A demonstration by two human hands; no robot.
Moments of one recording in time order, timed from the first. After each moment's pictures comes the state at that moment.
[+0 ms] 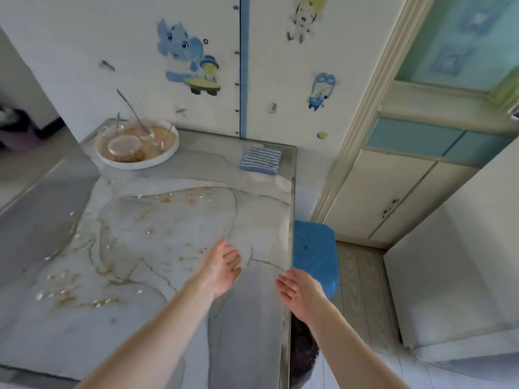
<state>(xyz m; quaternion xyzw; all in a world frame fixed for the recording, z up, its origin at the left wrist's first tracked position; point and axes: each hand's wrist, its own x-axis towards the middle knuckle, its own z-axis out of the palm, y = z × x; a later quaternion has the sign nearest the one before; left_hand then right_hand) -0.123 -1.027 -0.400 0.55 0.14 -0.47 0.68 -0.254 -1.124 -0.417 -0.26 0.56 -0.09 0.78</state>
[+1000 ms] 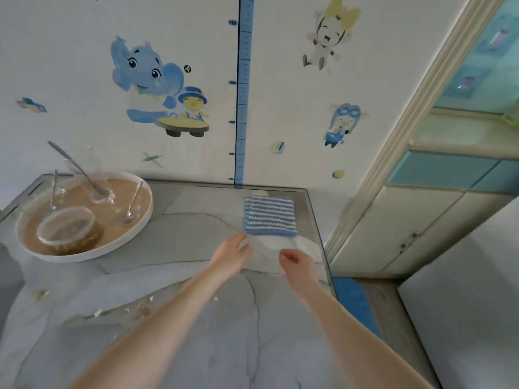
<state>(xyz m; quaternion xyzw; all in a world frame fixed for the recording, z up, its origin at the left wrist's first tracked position) 0.155 -1.162 -0.420 0.82 -0.34 -0.32 0.35 0.031 -1.249 -0.449 -0.67 0.50 -0.17 0.52</state>
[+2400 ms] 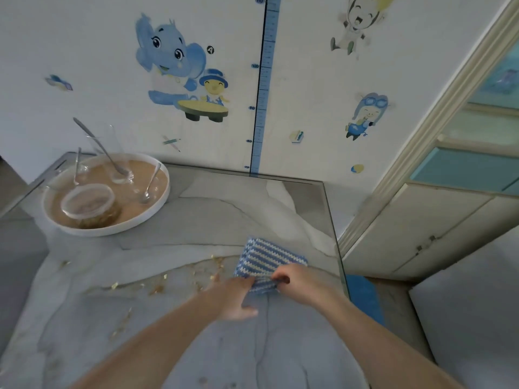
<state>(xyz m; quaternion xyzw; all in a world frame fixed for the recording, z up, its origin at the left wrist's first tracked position) 0.143 -1.124 -0.482 0.77 -0.57 -0.29 -0.03 0.029 -1.256 -0.470 -0.90 0.29 0.13 0.30</state>
